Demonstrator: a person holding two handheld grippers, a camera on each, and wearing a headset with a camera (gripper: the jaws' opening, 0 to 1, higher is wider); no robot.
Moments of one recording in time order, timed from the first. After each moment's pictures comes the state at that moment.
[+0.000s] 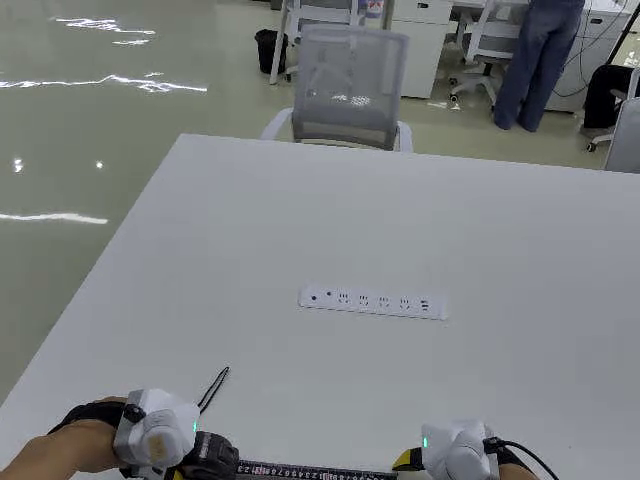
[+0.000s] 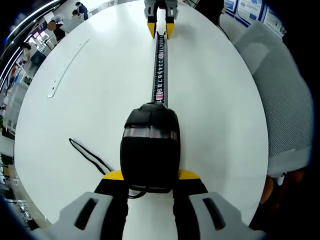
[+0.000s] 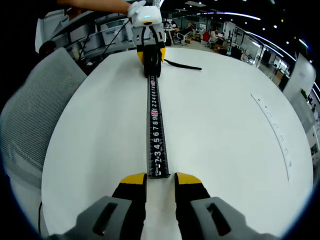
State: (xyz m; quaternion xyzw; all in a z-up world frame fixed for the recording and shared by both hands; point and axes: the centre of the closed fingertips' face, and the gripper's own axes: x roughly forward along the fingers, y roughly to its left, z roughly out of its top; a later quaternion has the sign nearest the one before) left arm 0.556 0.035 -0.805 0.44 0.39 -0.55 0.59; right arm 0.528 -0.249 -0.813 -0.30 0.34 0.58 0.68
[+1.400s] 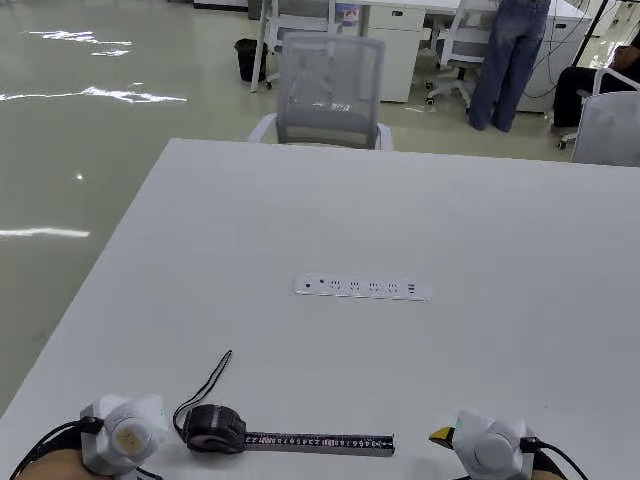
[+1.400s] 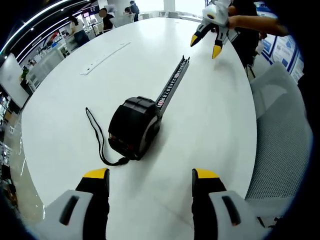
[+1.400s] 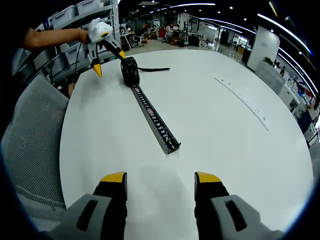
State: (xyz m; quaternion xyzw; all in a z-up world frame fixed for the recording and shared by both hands) left arm 0.507 0.058 -0.774 0.30 0.41 -0.45 0.74; right arm 0.484 -0.288 -0.773 -0.23 0.39 0.43 0.78
